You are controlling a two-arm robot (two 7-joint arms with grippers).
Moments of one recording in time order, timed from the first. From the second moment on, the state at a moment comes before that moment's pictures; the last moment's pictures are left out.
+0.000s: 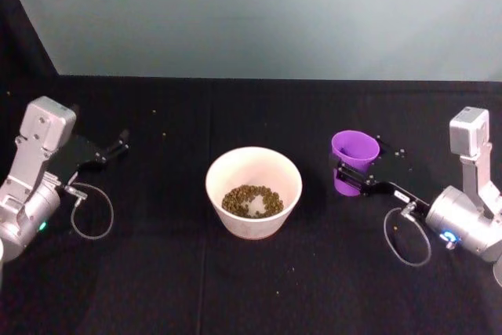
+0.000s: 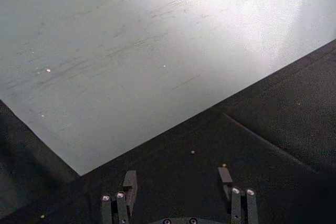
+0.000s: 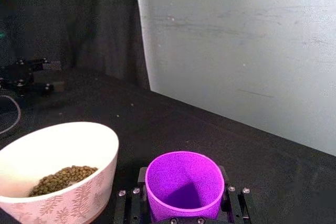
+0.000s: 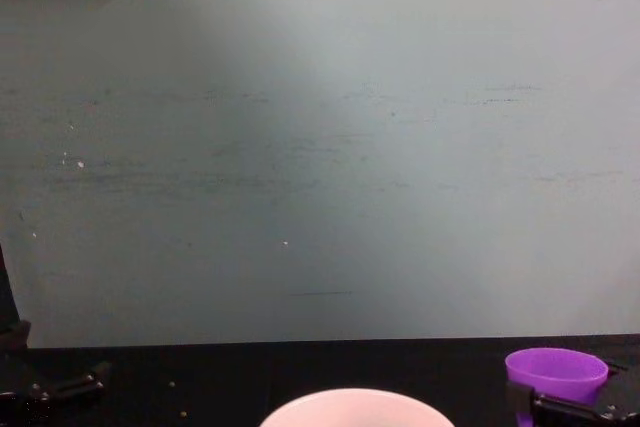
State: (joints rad) left arm -0.20 0.60 0.45 -1.41 -0.25 -0.12 0.03; right arm 0.29 0.42 -0.32 -1.17 0.42 -0.22 0.64
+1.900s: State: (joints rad) left arm -0.20 0.60 0.45 -1.41 -0.25 -0.12 0.03; right arm 0.13 0.47 -0.23 -1.48 0.40 -0.17 0.45
